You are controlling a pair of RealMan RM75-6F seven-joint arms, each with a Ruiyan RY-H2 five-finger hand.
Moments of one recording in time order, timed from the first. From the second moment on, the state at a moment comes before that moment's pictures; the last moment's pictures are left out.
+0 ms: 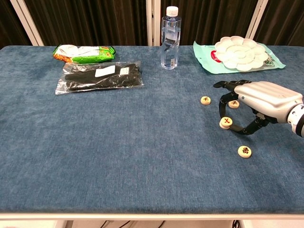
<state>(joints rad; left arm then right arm) -0.08 -1.05 -0.01 -1.72 1.49 1.46 0.13 0.53 -1.59 0.06 -1.42 -1.30 1.01 -0.33</state>
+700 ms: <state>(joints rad) -0.07 -1.04 -0.01 -1.72 1.50 1.47 0.12 0.52 -1.50 0.05 -1.51 -1.37 1.06 -0.32</state>
